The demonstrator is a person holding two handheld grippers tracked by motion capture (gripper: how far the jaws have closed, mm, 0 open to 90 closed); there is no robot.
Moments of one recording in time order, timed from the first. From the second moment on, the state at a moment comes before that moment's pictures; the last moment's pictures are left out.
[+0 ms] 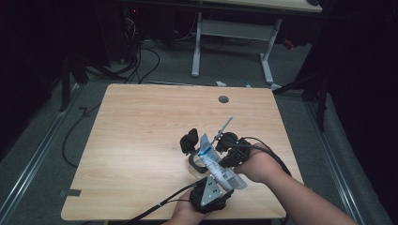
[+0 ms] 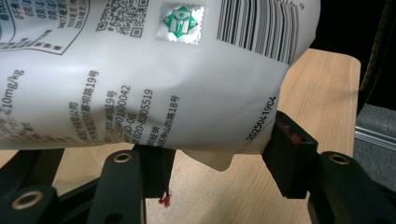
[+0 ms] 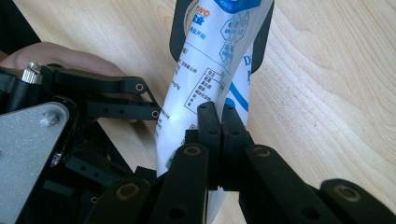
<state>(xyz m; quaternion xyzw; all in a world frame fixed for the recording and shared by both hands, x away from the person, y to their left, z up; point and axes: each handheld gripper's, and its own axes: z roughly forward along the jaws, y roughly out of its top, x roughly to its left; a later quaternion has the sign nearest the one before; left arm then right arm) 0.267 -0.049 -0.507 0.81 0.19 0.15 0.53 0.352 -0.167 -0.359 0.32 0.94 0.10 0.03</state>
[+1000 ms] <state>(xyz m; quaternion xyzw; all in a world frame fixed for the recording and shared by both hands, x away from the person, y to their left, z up) 0.267 -0.052 -0.506 0.80 0.19 0.14 0.55 0.355 -0.162 -0.353 0.31 0.94 0.10 0.04</state>
